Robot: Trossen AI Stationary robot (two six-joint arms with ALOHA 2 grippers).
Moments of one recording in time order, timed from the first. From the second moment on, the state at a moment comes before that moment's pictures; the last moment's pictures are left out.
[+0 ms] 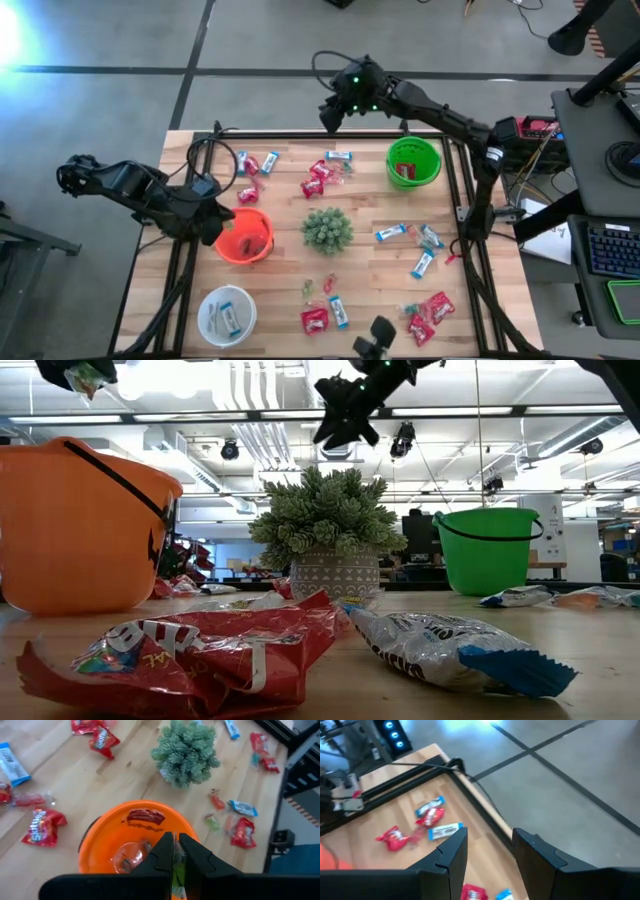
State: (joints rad) left arm -0.34 0.83 1.11 -1.15 -0.29 -0.87; right arm -0.55 1.88 1.97 -0.65 -0.07 0.09
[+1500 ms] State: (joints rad) left arm -0.12 0.83 1.00 -1.26 -0.44 -0.82; right arm -0.59 1.93 1.97 -0.59 -0.19 0.07
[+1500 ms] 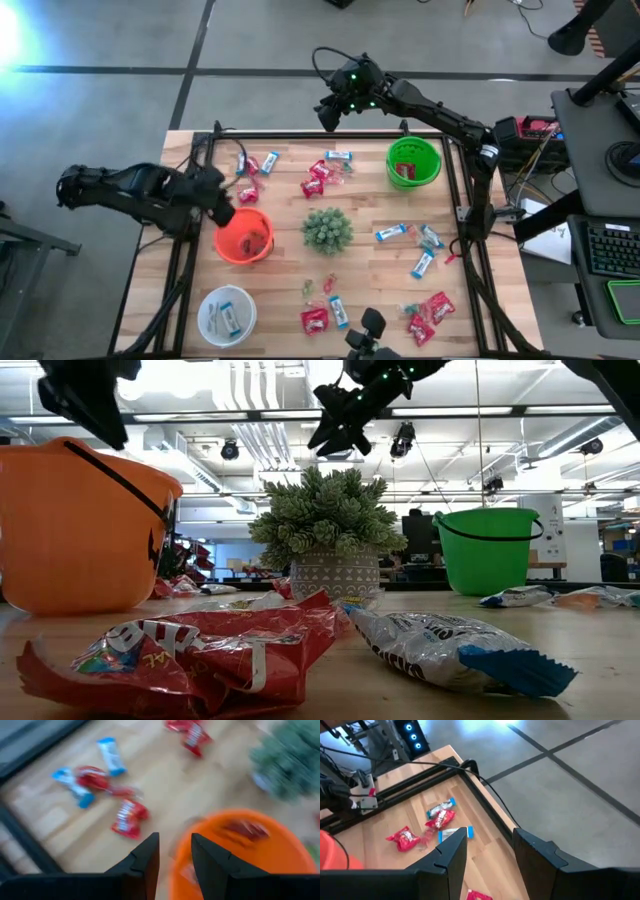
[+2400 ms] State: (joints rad) left arm 0.77 1.33 1.40 -1.13 0.08 -0.12; right arm -0.59 1.95 1.97 -0.63 -0.19 -0.01
